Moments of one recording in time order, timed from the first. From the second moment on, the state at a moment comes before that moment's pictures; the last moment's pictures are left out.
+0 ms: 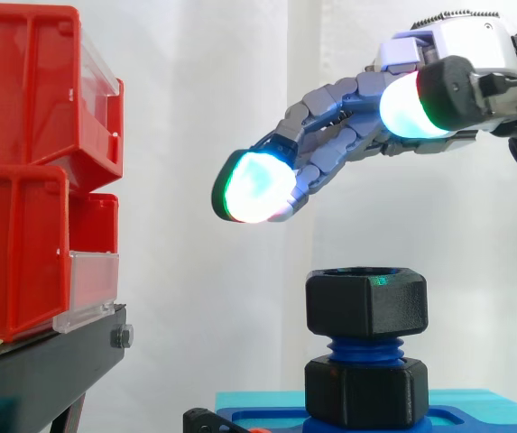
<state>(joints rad) 0.00 -2.23 -0.98 -3.14 -1.82 -1.33</state>
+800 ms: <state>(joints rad) 0.04 -2.23 -1.06 -3.07 -1.82 -1.24</state>
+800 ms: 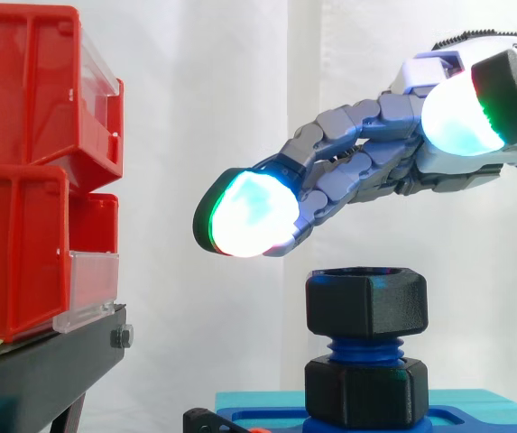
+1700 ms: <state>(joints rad) 0.04 -2.23 -1.07 -3.07 -1.80 -1.24</state>
